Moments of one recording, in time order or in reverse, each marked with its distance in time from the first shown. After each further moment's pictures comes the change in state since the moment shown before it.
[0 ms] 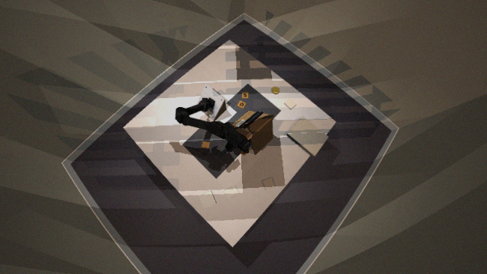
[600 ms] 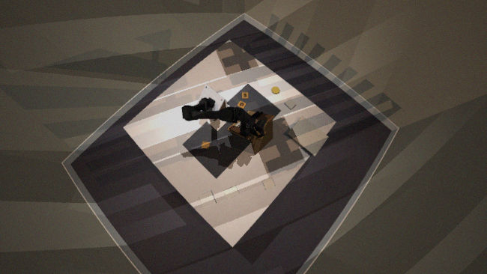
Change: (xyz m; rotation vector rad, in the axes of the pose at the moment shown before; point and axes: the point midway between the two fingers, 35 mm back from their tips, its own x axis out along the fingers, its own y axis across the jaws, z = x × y) arm -0.046 0.053 -0.113 -0.267 0.090 0.166
